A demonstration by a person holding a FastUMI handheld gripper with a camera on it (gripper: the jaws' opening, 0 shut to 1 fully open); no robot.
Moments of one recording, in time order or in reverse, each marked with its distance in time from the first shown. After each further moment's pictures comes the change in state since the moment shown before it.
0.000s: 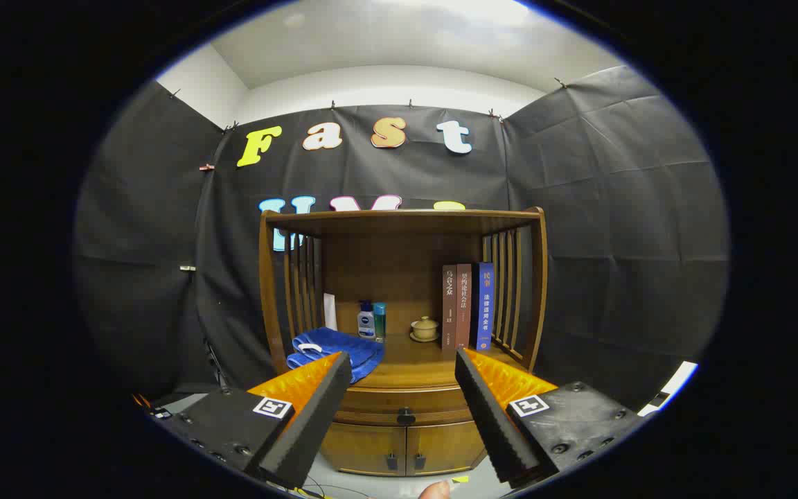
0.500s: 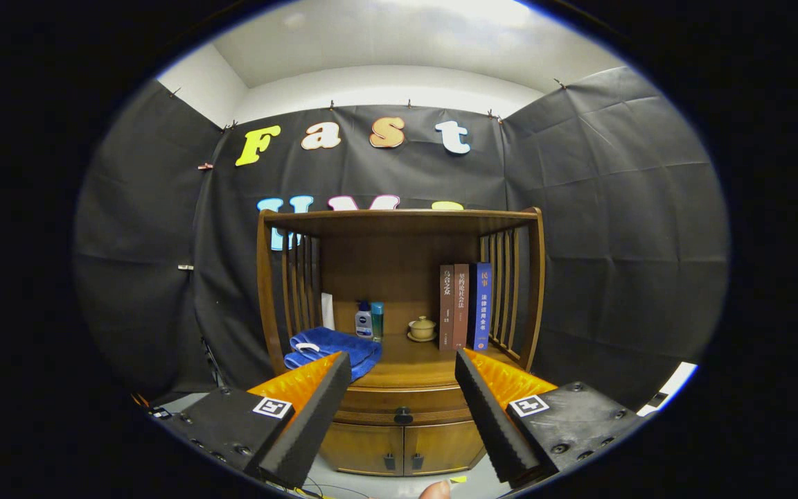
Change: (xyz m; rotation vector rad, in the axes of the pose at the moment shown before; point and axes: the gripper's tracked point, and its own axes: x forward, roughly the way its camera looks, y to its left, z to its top) arm -0.001 0.000 -0.001 -0.003 0.003 -0.002
